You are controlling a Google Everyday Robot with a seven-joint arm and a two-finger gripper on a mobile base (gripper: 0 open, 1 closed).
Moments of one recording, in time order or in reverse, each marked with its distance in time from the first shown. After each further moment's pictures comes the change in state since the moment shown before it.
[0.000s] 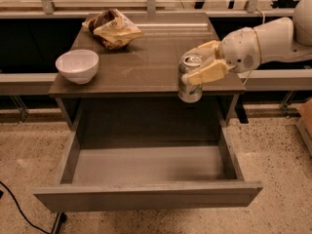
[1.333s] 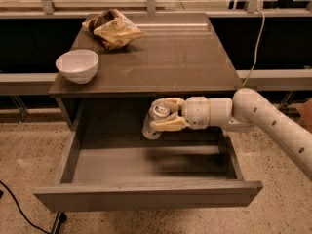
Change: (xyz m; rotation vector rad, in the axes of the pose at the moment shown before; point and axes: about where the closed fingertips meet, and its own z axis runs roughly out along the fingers) arm 0.113 0.021 0.142 -0.039 -0.333 -0.004
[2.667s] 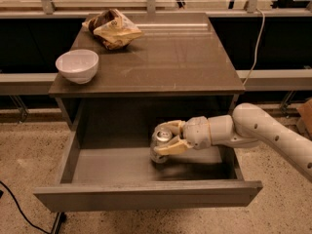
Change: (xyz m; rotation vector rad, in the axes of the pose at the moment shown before) arm 0.064 0.046 -0.004 -0.021 0.178 0.039
